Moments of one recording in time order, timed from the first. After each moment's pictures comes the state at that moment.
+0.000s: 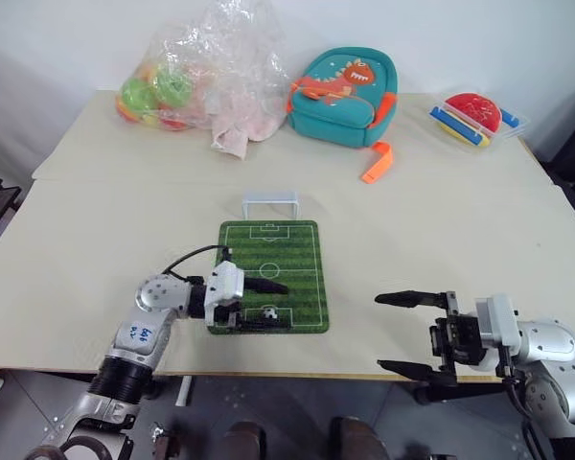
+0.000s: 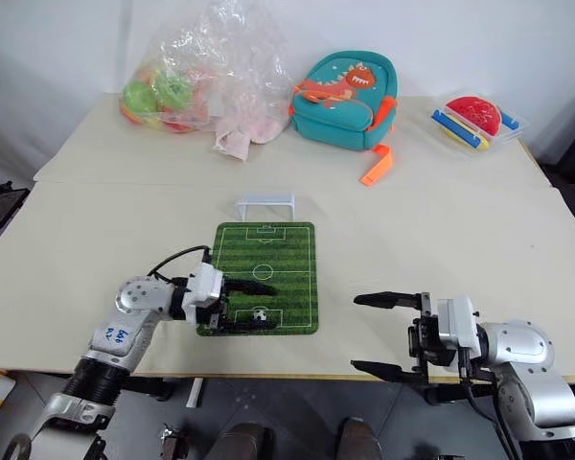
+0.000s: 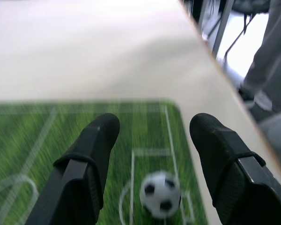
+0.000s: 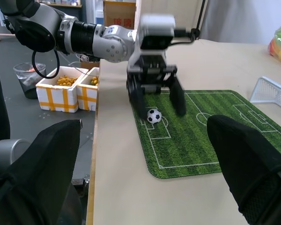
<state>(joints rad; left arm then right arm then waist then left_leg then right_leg) -0.39 0.51 -0.13 0.07 -0.37 -0.02 -1.26 0.01 -0.69 -0.13 -0.24 0.65 -0.04 1.37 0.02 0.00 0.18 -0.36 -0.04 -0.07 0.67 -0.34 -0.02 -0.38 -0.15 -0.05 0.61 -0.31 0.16</state>
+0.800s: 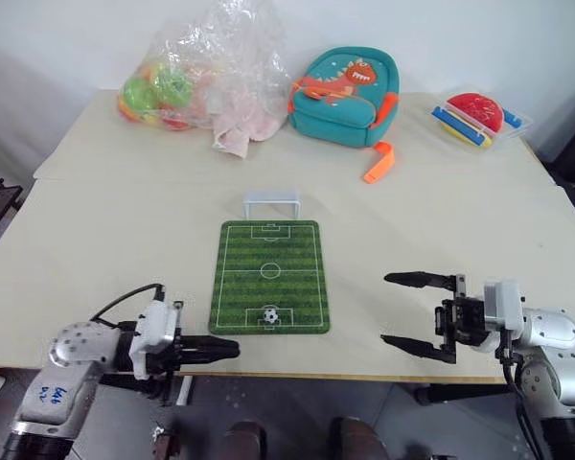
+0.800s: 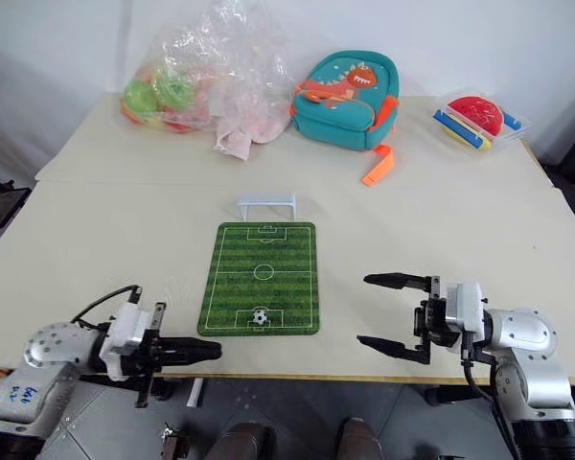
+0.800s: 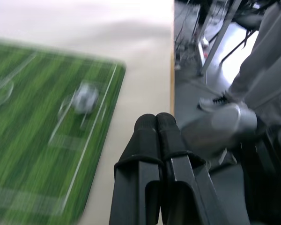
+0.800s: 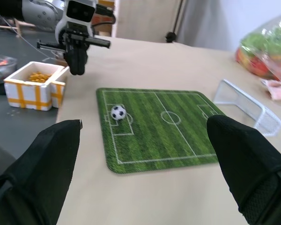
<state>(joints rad) 0.03 0.69 0.07 -0.22 -0.50 0.09 -1.28 -0.09 -0.65 -0.16 -0.11 0.62 -0.16 1.41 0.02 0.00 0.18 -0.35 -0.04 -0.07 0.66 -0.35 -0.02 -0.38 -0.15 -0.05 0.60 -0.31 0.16</state>
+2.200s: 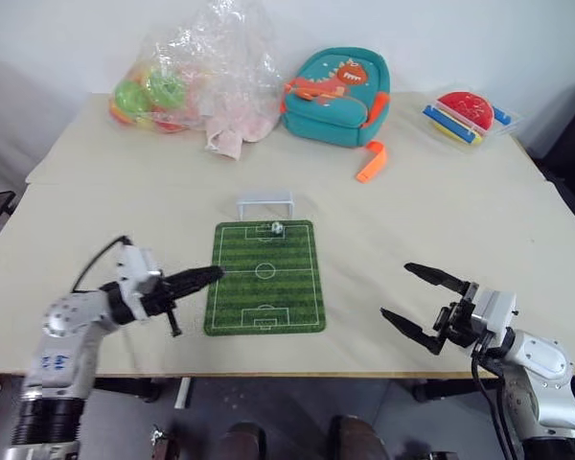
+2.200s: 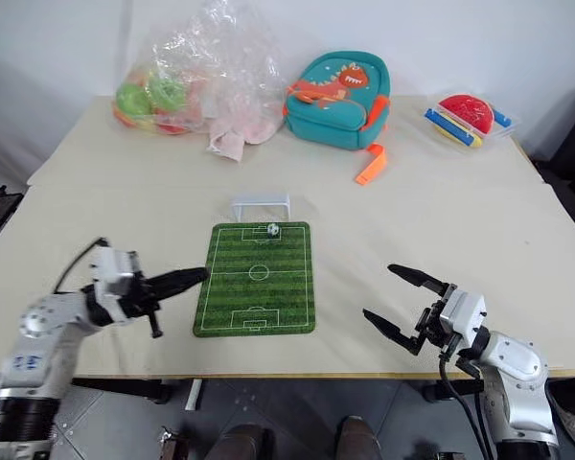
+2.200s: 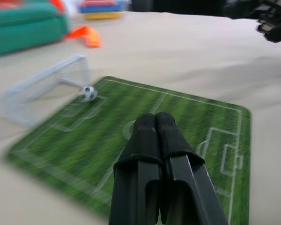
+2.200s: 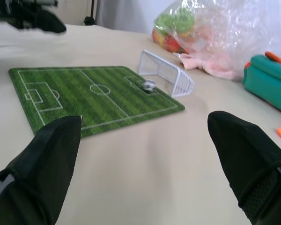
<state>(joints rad) -0.11 0.69 0.28 -0.04 -0.50 0.06 -1.05 -0.04 -0.52 -0.20 0.01 0.49 -0.34 1.13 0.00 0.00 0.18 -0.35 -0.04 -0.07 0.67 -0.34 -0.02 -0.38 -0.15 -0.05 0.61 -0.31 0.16</state>
